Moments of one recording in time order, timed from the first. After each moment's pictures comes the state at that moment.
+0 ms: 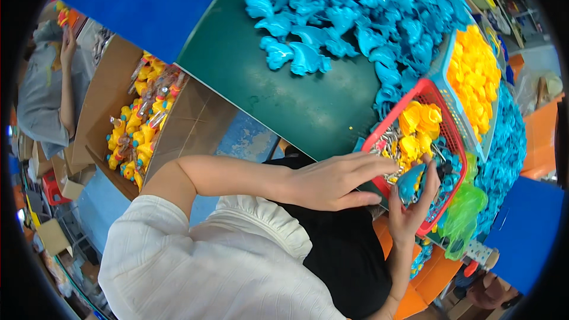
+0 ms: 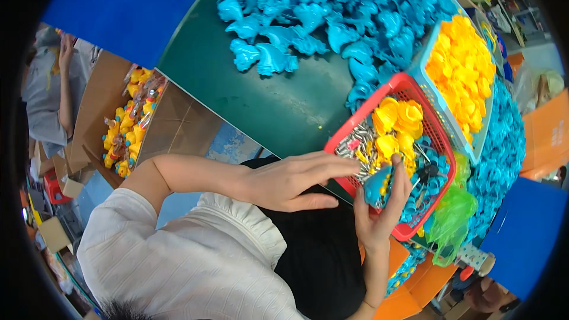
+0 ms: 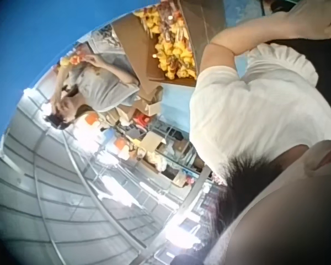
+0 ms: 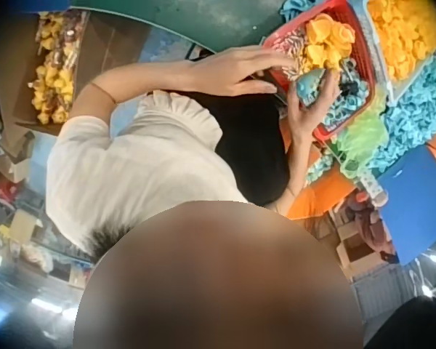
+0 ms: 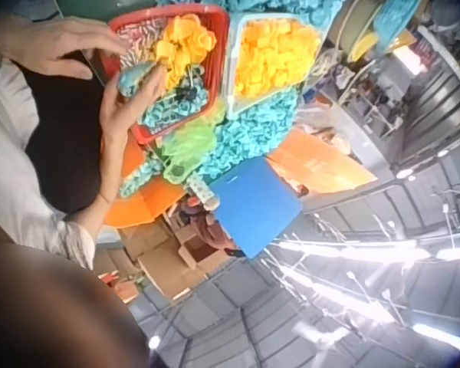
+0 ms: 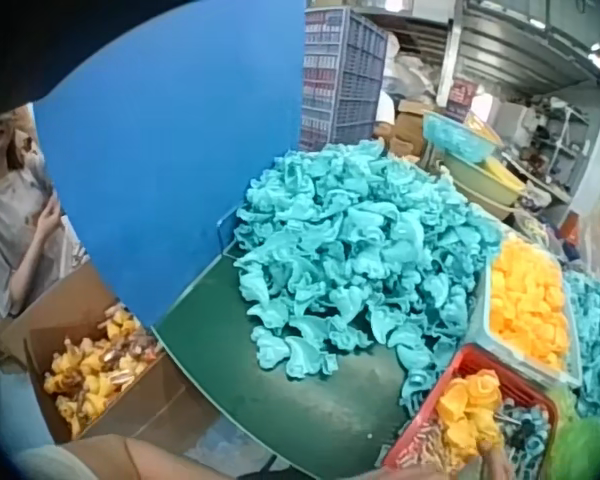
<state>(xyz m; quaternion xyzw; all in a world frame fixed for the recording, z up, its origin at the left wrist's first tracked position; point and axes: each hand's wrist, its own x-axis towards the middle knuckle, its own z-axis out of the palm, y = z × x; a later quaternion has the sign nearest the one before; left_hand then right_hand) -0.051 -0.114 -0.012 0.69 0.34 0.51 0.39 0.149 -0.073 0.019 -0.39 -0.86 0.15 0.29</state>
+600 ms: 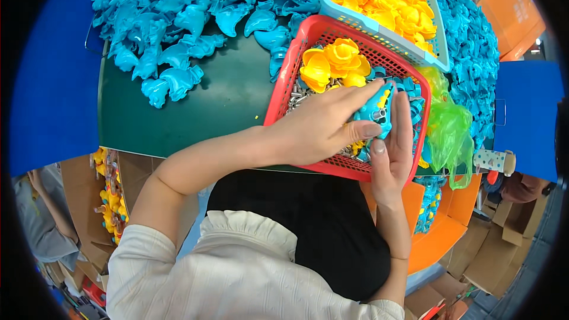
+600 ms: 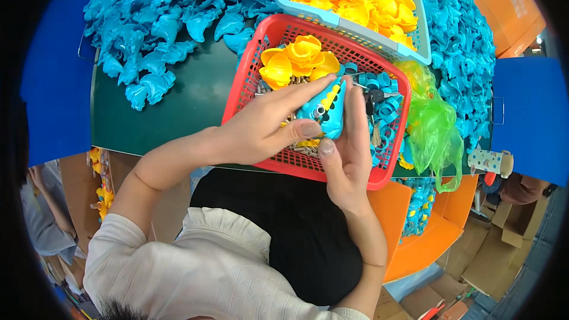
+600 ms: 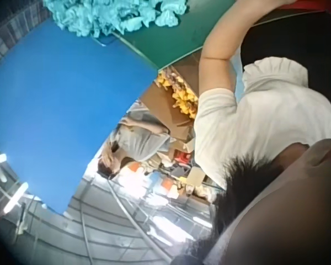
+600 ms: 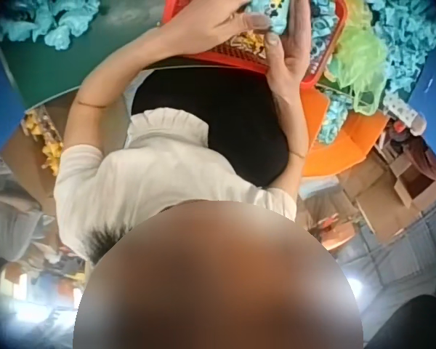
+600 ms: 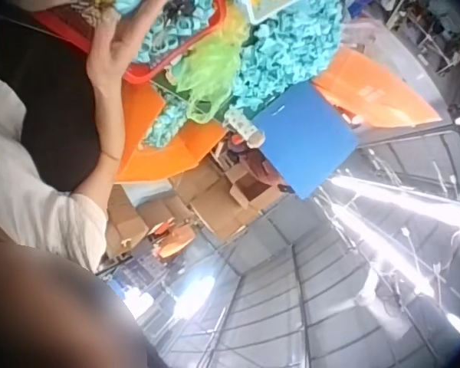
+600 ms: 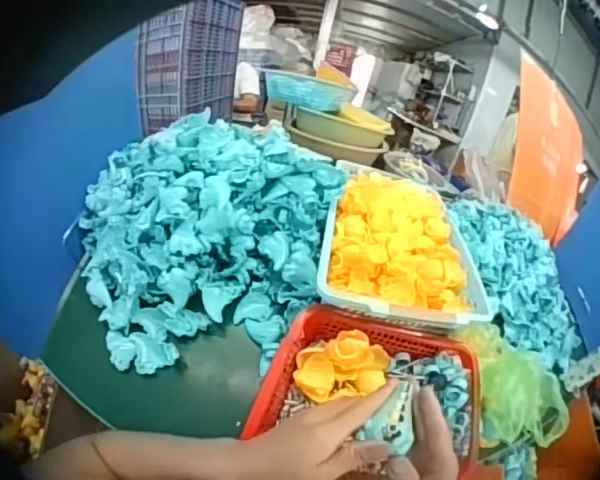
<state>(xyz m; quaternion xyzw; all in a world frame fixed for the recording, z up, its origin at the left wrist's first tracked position) 0.005 -0.011 0.006 0.73 0.30 0.38 0.48 0.170 -0.051 0.015 -0.37 -0.62 0.46 0.52</state>
